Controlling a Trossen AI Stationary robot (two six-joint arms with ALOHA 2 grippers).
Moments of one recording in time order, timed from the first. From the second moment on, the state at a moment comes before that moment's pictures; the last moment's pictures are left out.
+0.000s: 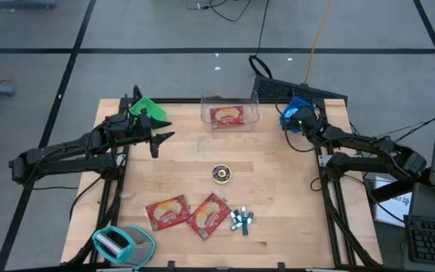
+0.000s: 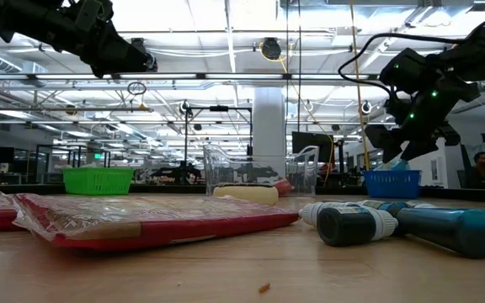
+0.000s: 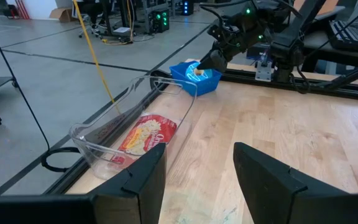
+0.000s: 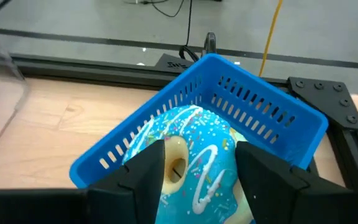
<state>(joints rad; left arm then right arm) 0.37 0.62 0.48 -0.07 0.02 0.02 -0.74 1.02 0.34 -0.04 0.57 0.47</state>
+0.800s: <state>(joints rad) 0.37 0.62 0.48 -0.07 0.02 0.02 -0.62 0.91 0.34 0.20 0.26 0.50</state>
